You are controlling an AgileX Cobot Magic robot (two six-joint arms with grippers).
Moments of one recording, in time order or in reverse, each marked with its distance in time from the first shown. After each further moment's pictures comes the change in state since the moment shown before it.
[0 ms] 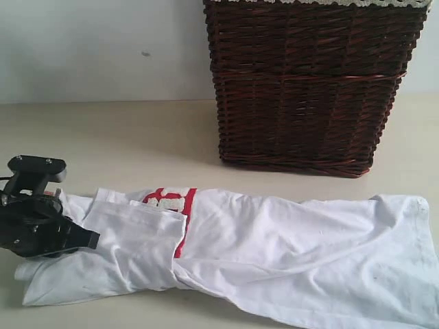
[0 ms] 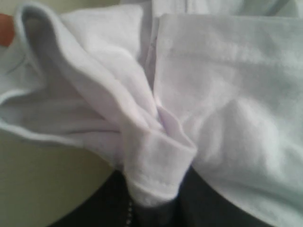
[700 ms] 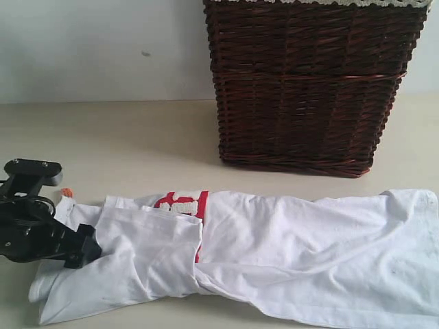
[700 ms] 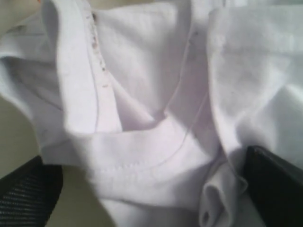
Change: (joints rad) left arm 0.017 -0.026 0.000 0.021 0.085 0.000; right arm 0.000 0.000 0.000 0.000 0.000 0.000
